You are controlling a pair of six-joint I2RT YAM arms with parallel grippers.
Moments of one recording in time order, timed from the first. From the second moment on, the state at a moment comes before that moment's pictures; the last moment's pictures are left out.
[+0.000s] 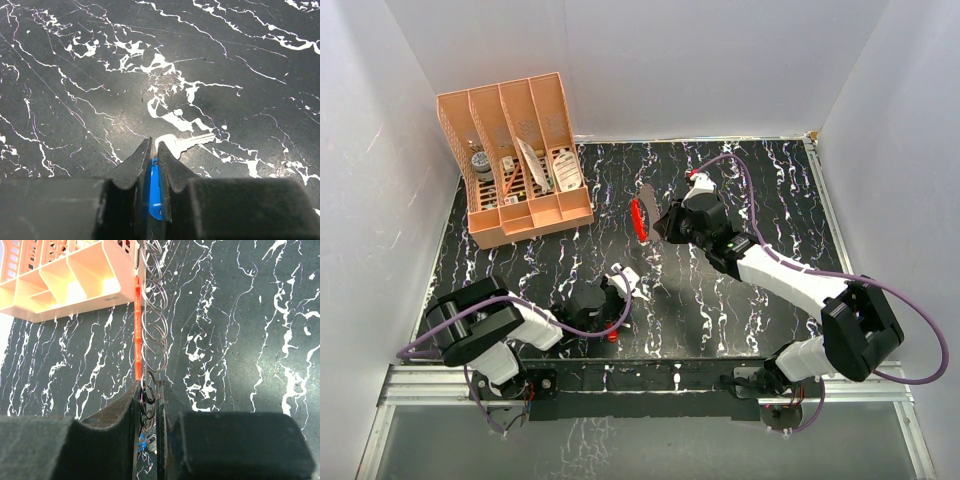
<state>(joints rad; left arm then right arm) -1.00 1.55 0.25 0.97 -0.24 0.08 0.62 1.39 0.89 0.07 0.04 0.58</state>
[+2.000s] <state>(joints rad) -0.90 1.72 0.17 1.26 -0.09 0.07 0.61 1.39 0.89 0.07 0.03 0.58</state>
